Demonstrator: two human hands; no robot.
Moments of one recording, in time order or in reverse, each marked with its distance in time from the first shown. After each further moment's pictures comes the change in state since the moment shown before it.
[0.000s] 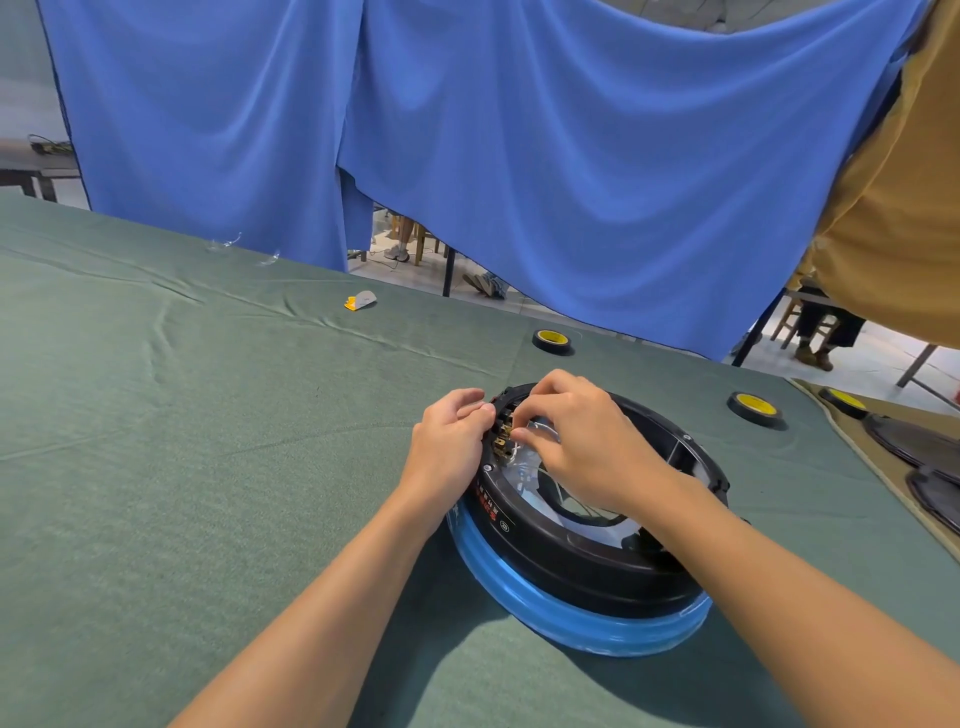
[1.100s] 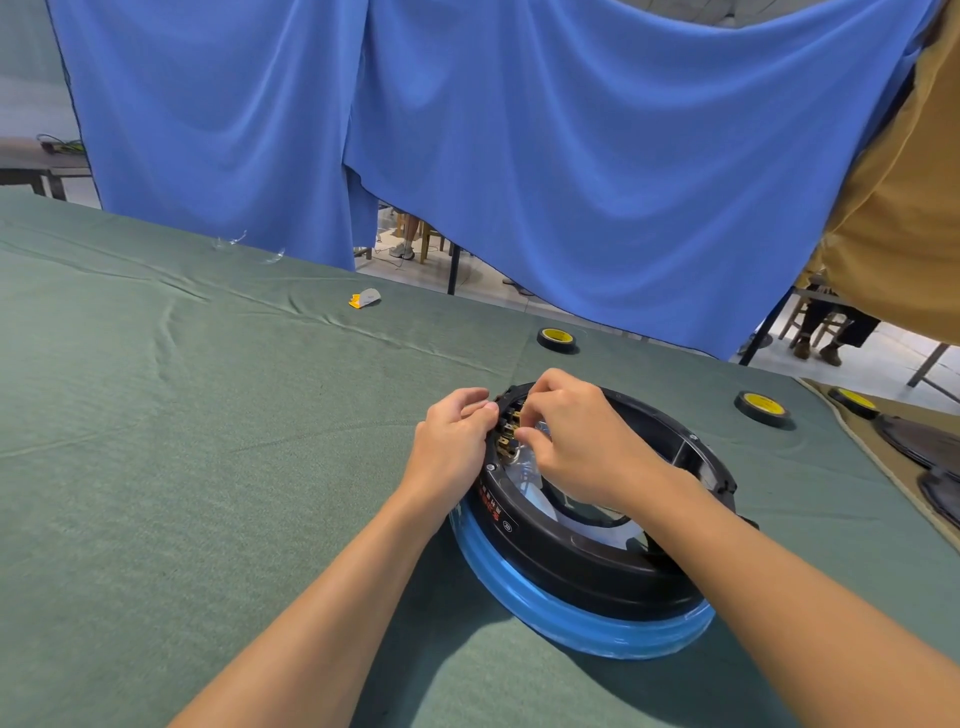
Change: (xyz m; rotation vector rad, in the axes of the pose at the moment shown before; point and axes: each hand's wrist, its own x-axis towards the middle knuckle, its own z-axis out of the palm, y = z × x) left_hand -0.003 0.004 -0.001 0.018 -0.008 -0.019; right_hand 0.008 -0.003 0.004 0.005 -0.042 0.006
